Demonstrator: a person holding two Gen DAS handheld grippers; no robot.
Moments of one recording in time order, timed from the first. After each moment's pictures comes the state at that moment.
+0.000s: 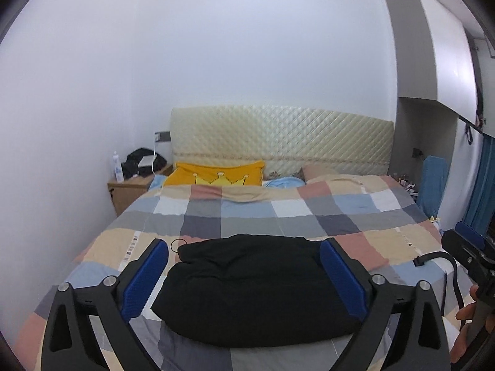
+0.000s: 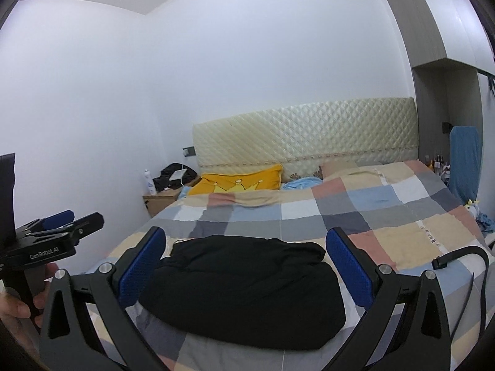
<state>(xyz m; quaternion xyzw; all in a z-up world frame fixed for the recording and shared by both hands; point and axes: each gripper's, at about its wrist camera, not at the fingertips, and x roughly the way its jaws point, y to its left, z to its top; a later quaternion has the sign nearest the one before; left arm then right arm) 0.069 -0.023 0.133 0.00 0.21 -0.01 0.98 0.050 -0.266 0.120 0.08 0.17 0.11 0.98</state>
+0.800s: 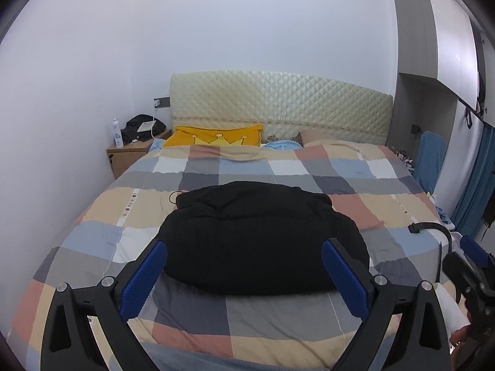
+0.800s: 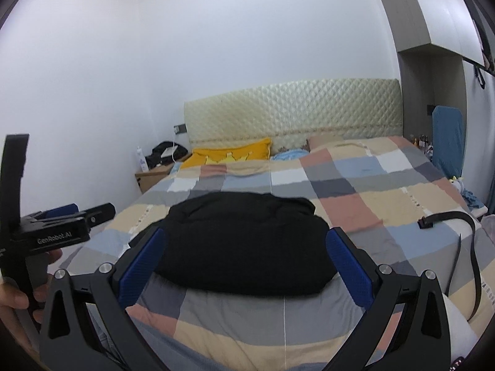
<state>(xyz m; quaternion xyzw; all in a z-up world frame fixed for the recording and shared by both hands) 0.029 -0.025 0.073 -0.01 0.29 -0.01 0.96 -0.012 -0.253 0.063 0.07 0.22 0.08 0.97</state>
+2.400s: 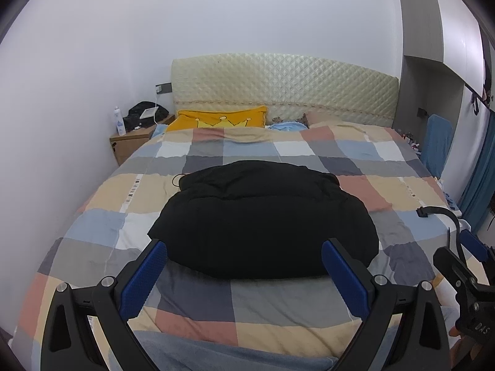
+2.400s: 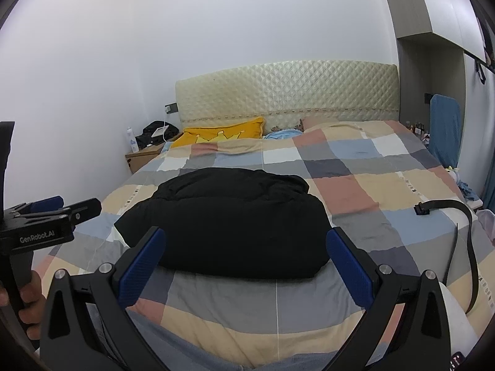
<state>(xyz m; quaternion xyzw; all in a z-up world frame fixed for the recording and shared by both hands) 0.037 -0.027 0.054 0.00 0.33 0.00 0.95 0.000 -0.260 0.036 0.06 0.26 0.07 0.96</state>
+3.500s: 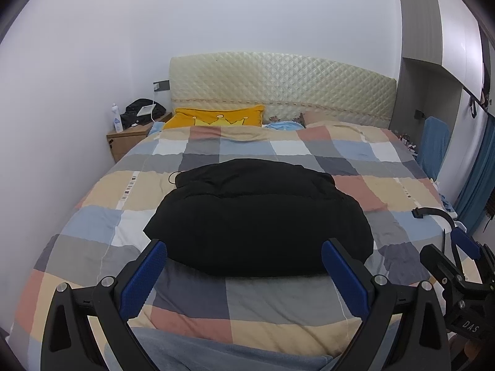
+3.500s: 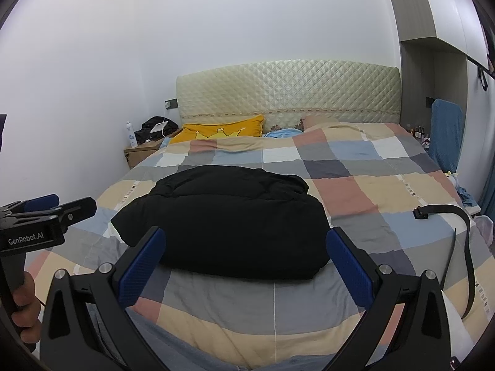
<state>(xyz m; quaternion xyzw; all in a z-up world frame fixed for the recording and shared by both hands) 0.032 -0.026 0.058 0.00 0.33 -0.01 0.94 0.006 -0.259 0.037 0.05 0.27 0.07 0.96</state>
